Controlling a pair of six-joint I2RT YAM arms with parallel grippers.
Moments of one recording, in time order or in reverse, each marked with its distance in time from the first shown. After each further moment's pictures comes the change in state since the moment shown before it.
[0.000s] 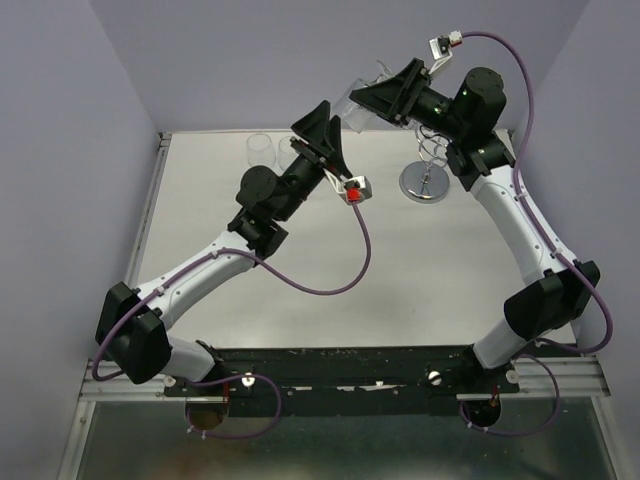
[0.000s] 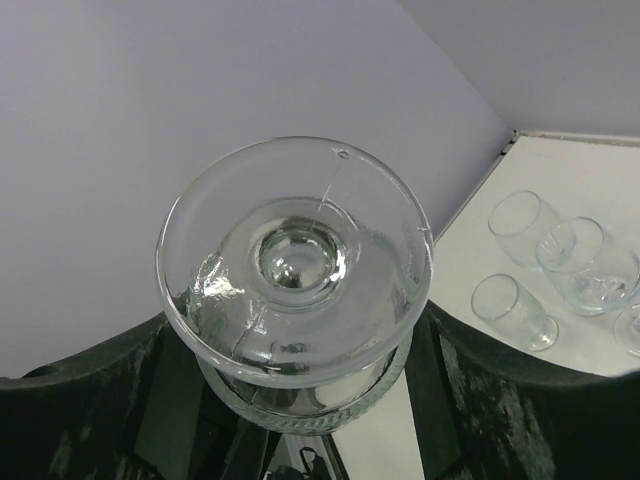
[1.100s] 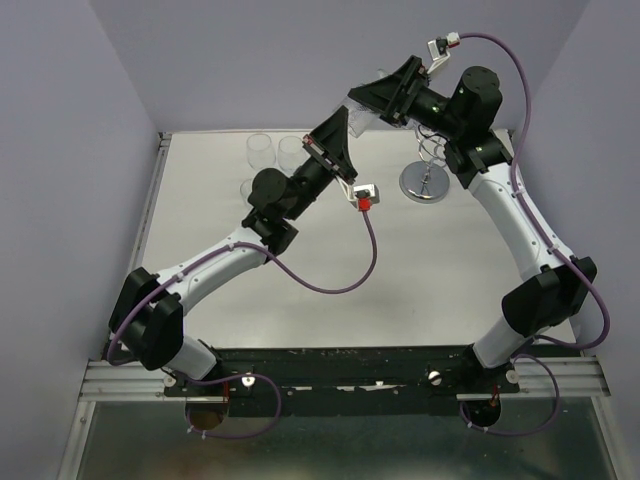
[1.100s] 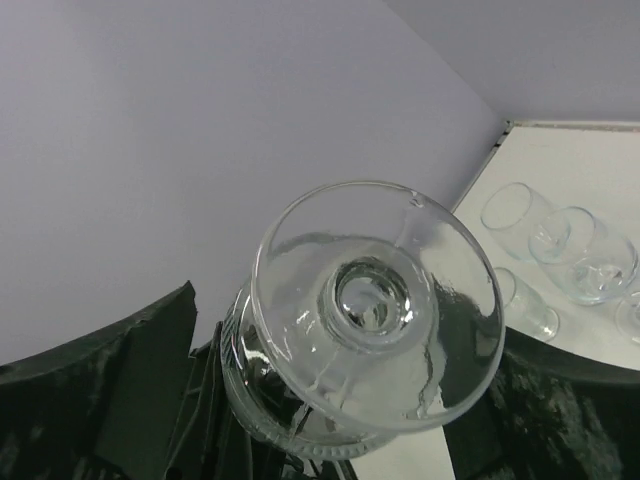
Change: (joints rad) left arm -0.007 0.100 -0.005 0.172 0.054 0.166; right arm 0.003 0.026 0.014 -0.014 -0.002 0.035
